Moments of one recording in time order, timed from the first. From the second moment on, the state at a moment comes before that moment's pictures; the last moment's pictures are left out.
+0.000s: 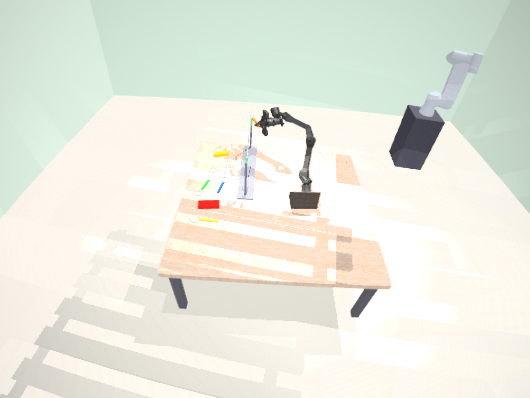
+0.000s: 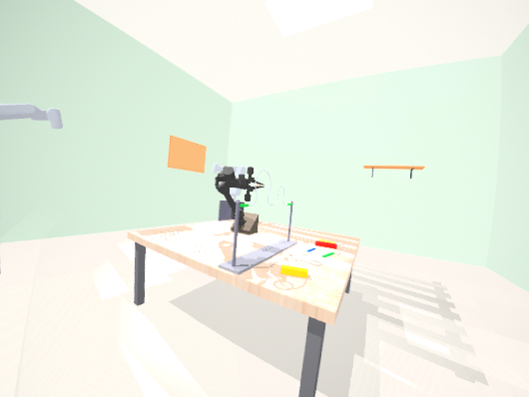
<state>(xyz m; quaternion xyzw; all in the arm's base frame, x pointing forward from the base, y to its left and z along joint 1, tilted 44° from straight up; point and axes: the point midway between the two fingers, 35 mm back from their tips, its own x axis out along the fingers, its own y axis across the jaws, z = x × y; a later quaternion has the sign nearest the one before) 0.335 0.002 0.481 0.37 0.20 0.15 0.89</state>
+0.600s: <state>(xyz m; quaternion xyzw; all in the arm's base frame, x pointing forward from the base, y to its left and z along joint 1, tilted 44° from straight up) 0.337 -0.007 0.473 0.26 0.20 0.12 0.94</state>
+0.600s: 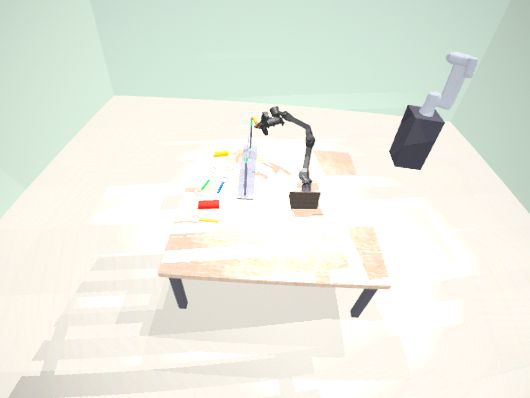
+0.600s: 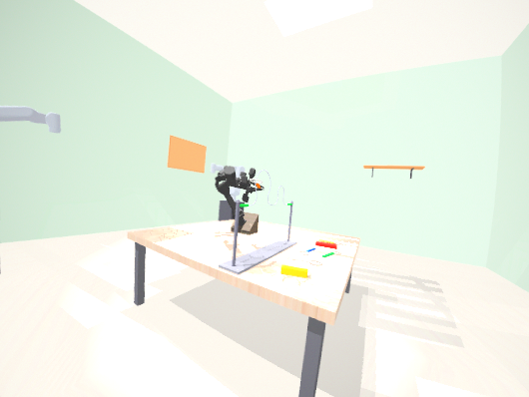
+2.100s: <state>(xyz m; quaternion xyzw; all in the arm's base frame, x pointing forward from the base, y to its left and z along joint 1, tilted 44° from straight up) 0.343 -0.034 0.467 -0.04 0.18 0.04 0.98</state>
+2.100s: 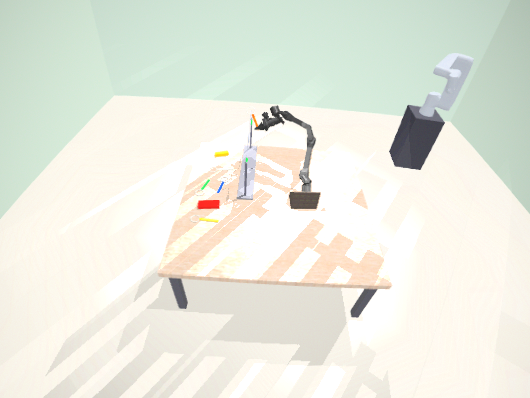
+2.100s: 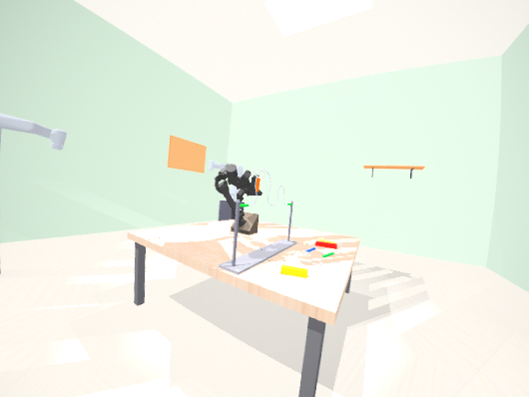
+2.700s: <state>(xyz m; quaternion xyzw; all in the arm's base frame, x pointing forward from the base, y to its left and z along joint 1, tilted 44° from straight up) 0.345 -0.046 0.468 -0.15 0.16 0.00 0.97</state>
